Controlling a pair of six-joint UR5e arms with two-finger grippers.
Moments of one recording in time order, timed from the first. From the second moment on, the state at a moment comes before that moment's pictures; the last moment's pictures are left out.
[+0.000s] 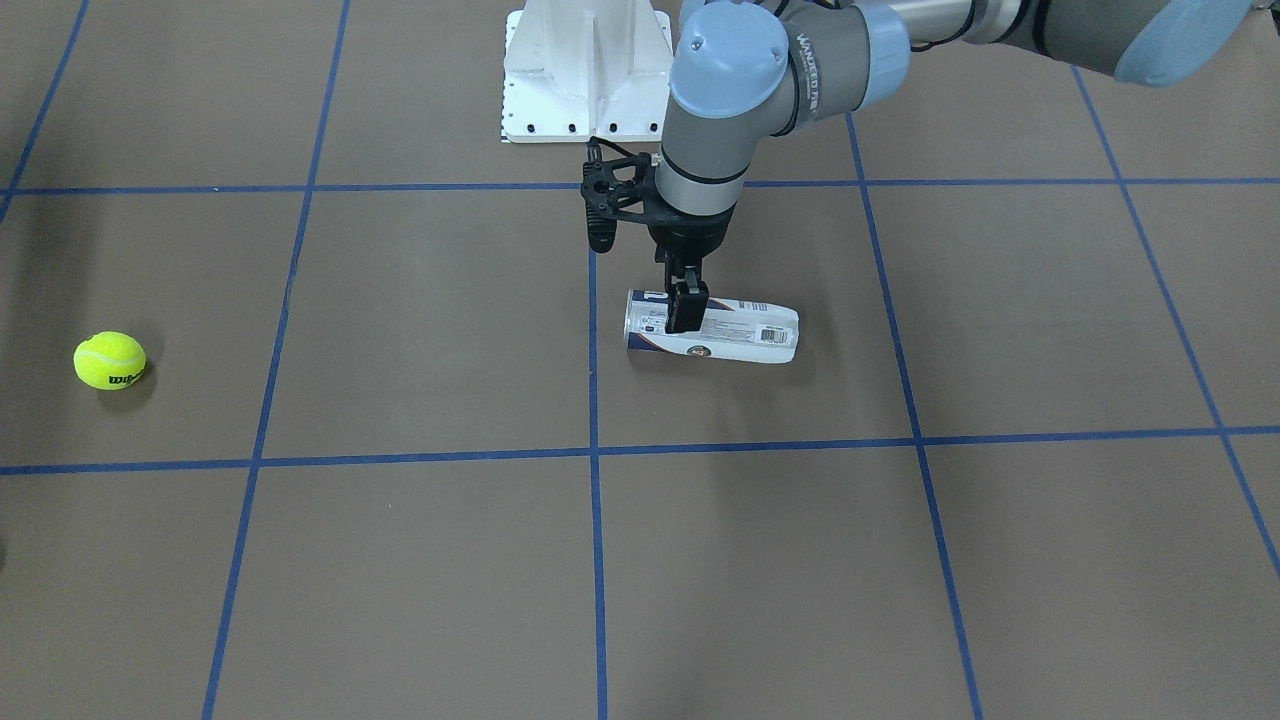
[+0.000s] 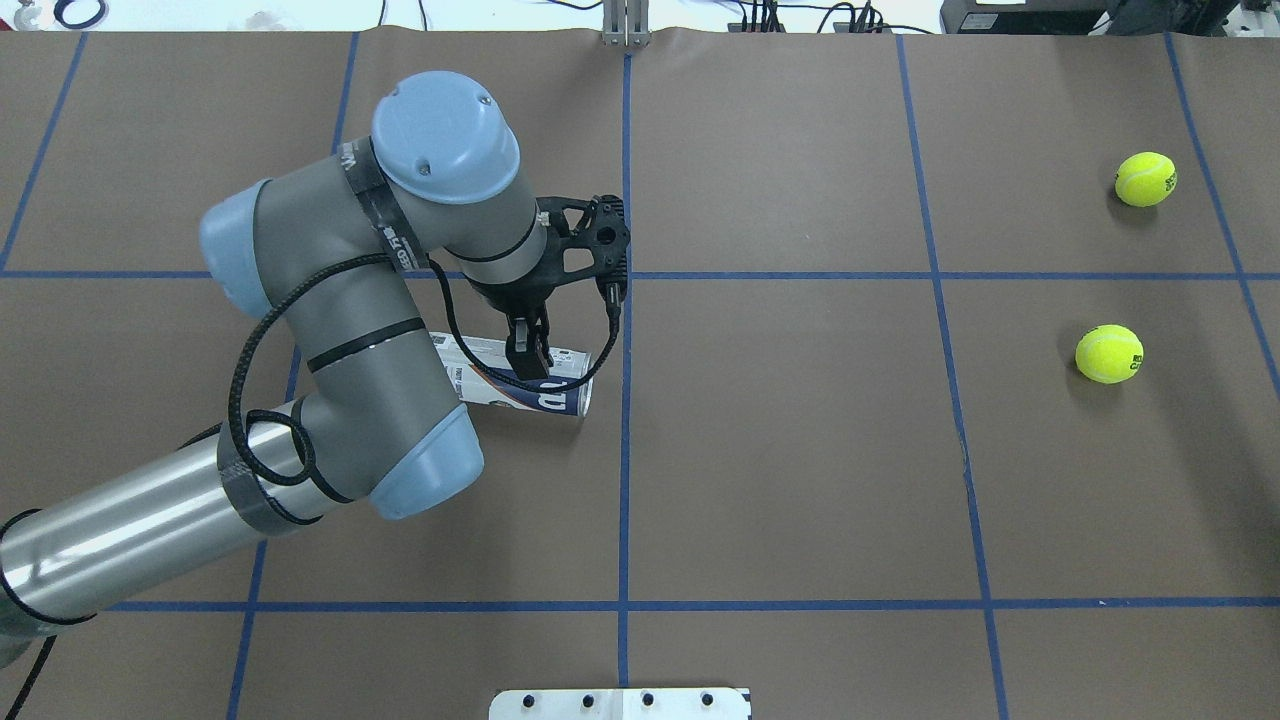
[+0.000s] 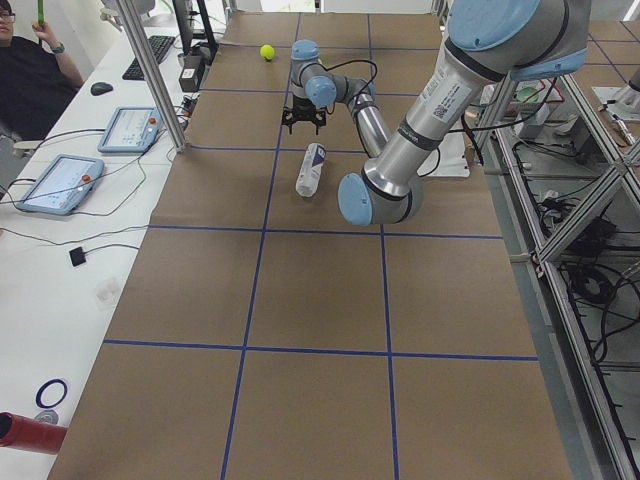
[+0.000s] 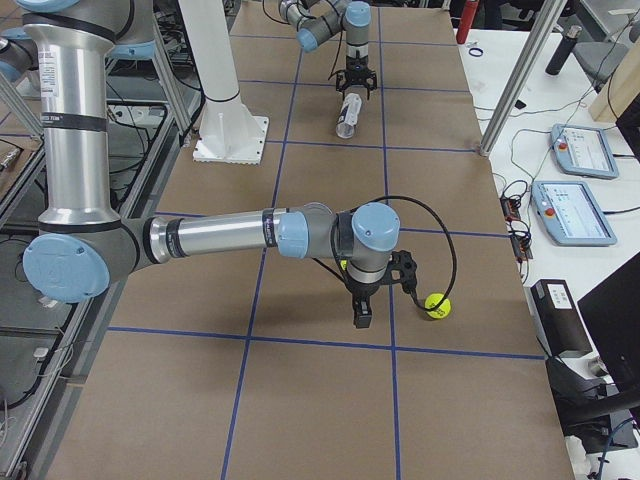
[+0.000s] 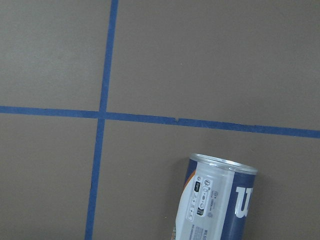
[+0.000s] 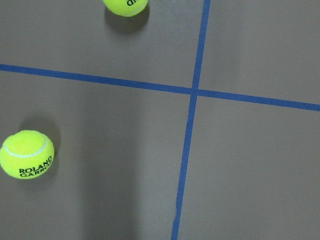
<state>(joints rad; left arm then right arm) -0.60 -2.35 -1.68 -1.48 -1.95 0.37 1.54 -1.59 1.75 -1.72 2.34 -0.10</state>
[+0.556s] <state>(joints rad) -0.51 -2.40 -1.63 -1.49 -1.80 0.37 1.54 -1.60 1.74 -1.72 2.34 -0.10</state>
